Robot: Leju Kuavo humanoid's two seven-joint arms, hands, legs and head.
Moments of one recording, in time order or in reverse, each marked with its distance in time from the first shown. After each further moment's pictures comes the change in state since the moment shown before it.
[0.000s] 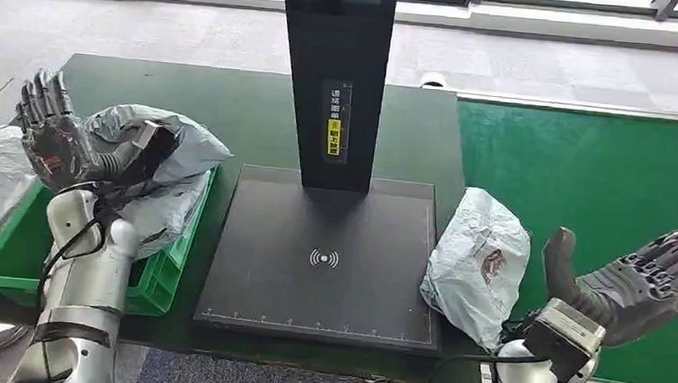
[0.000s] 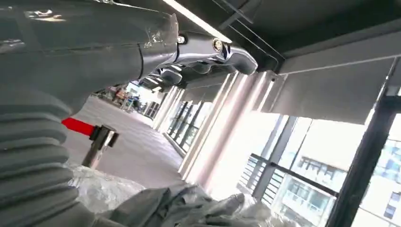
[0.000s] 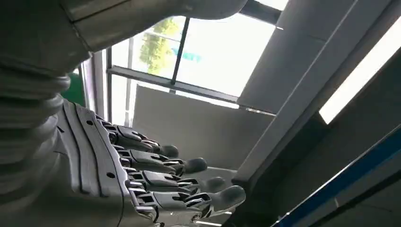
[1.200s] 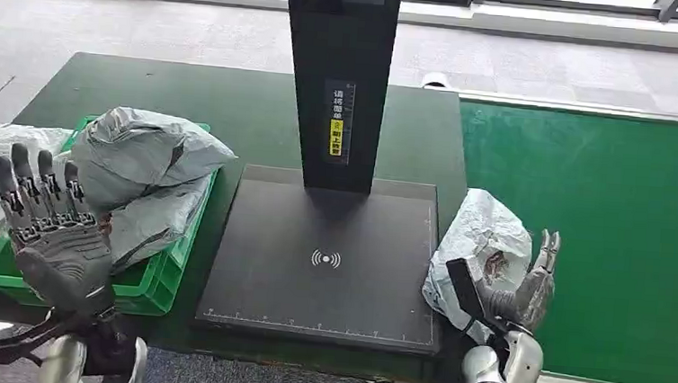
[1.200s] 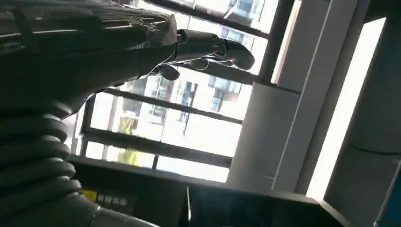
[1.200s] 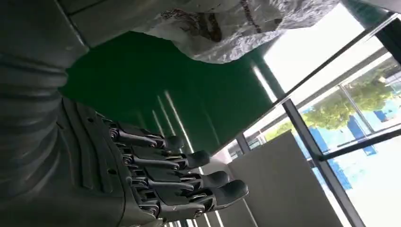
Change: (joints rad) left arm 0.602 -0.233 -0.203 -0.723 1.804 -0.929 -0.756; right arm -0.202 -0.037 -0.406 0.846 0.749 -0.001 0.381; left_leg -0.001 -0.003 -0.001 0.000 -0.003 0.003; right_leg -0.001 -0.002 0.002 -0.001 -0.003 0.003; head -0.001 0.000
